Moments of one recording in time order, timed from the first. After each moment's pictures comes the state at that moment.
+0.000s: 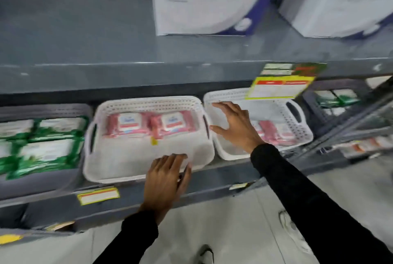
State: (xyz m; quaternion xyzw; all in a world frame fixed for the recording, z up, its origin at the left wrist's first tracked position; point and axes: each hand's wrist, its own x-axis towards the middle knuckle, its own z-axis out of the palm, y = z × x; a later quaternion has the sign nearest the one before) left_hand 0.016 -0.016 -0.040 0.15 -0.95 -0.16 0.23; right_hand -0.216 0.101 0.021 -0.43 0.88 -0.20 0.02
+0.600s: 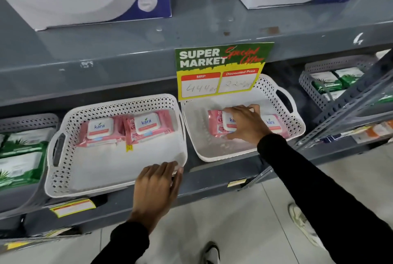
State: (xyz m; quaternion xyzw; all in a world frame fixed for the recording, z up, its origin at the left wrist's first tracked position) left_hand -0.026 0.025 -0.053 0.17 -0.97 -0.08 0.15; right_hand -0.311 0.178 -0.030 -0.42 0.90 -0.10 0.07
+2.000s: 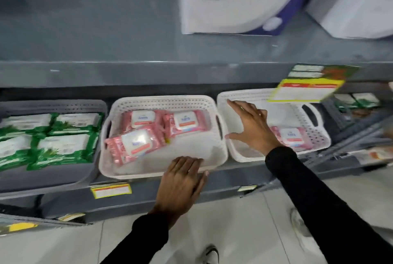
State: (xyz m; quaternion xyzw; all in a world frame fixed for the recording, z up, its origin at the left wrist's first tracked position) left_hand 0.023 -0.019 -0.054 0.09 -0.95 -0.14 0.26; right_hand -0.216 0.097 0.024 -0.44 0.89 -0.14 0.01
